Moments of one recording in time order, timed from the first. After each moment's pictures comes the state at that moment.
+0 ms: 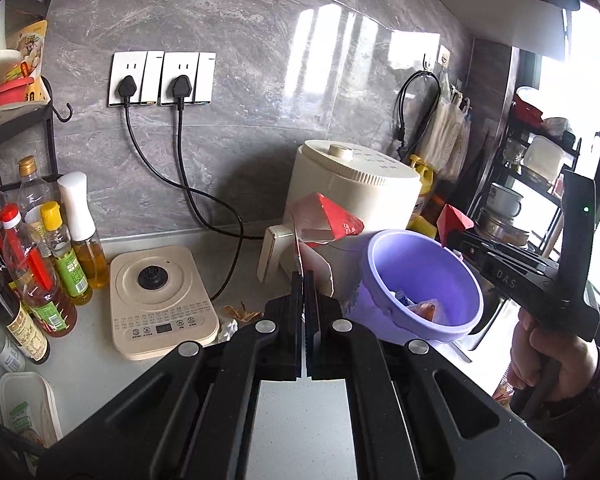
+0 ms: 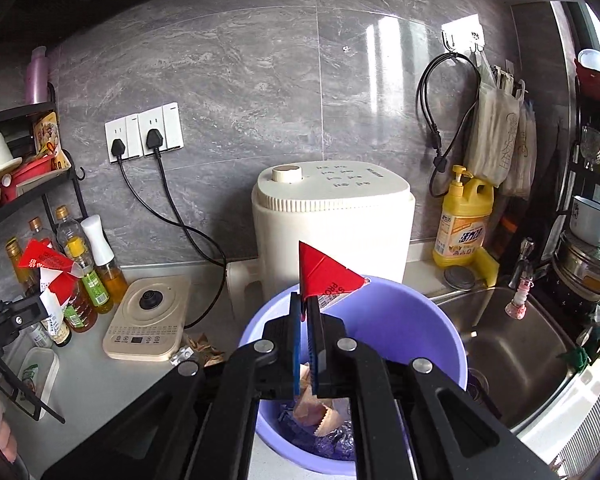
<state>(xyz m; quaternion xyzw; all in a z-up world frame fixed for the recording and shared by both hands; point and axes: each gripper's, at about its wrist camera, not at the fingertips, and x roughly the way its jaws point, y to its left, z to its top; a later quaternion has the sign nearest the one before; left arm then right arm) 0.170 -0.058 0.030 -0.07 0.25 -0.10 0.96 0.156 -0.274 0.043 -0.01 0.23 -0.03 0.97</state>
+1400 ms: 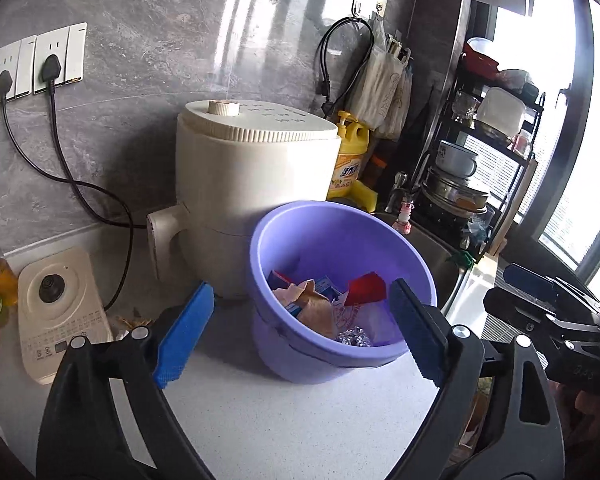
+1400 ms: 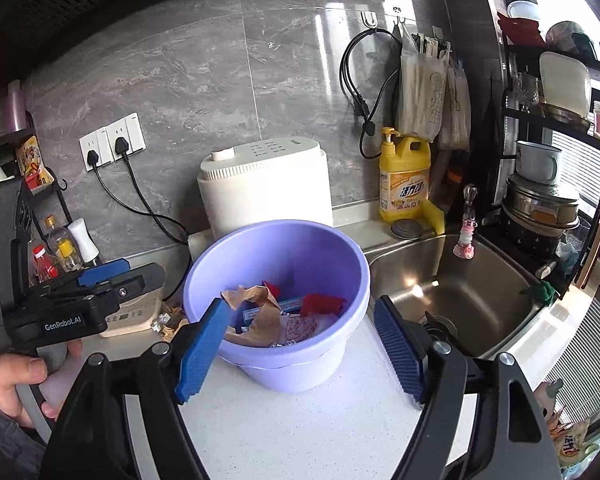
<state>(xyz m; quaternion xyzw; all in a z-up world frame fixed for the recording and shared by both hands) 0.226 -0.152 0.002 -0.05 0.29 -0.20 0.93 0.067 -0.322 0.032 0.04 0.25 -0.06 0.96</state>
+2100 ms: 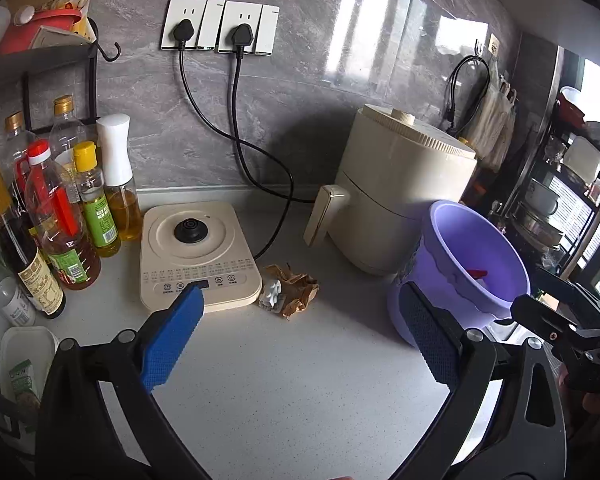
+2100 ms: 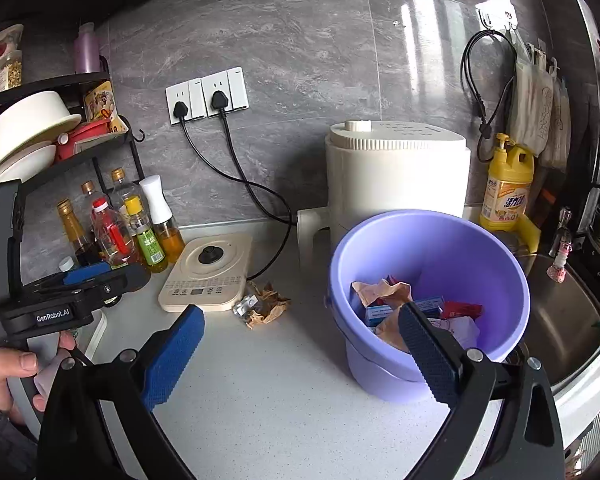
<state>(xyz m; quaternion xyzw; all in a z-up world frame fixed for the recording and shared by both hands) 0.171 -0.014 -0.020 -0.10 0.30 -0.03 0.95 0.110 -0.211 0.007 0.00 0.27 0.07 0.96</state>
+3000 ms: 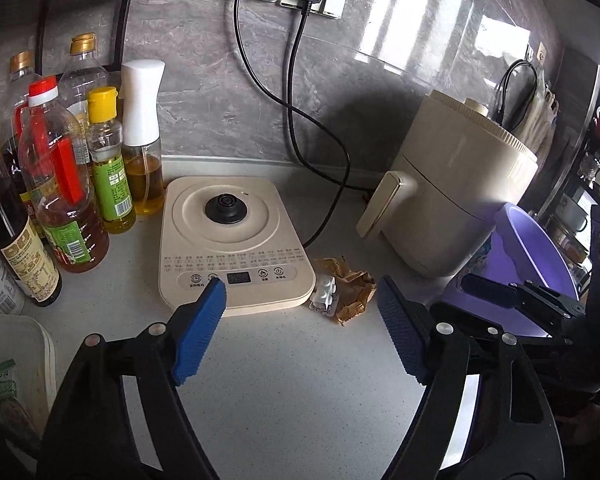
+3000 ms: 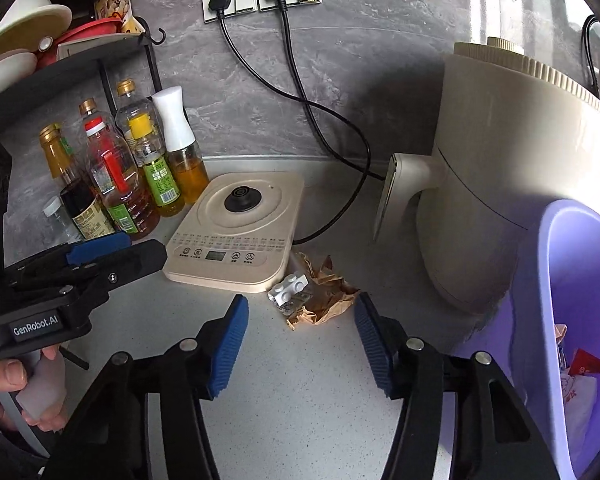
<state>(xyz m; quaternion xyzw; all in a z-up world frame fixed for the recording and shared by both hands) 0.221 0.033 -0.077 -0.14 0.33 -0.01 0.93 0.241 -0.142 -0.071 -0.06 0.37 0.14 0.92</state>
